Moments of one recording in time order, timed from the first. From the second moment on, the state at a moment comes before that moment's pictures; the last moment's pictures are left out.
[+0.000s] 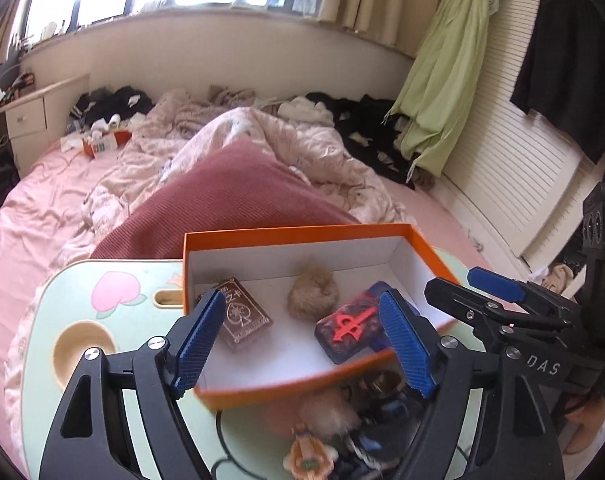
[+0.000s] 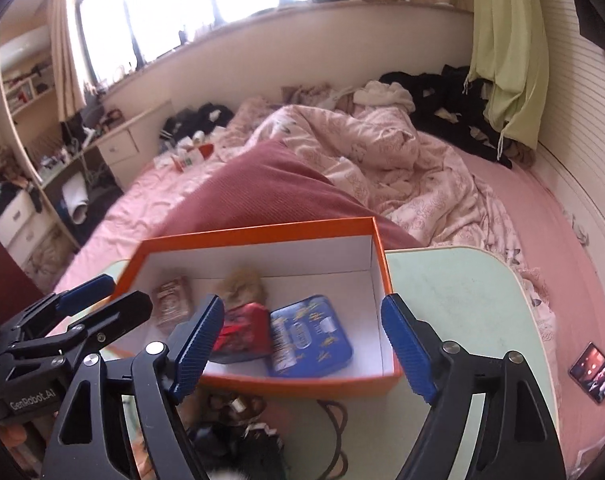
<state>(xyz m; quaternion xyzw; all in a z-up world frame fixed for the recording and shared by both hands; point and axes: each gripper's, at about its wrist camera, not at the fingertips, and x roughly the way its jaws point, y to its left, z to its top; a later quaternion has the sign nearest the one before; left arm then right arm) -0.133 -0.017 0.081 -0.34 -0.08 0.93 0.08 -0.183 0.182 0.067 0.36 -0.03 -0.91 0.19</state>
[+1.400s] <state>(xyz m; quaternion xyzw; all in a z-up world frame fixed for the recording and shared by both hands) -0.012 0.009 -0.005 -0.37 0.01 0.93 0.03 -0.050 0.198 -0.018 0.40 0.08 -0.89 0.18</state>
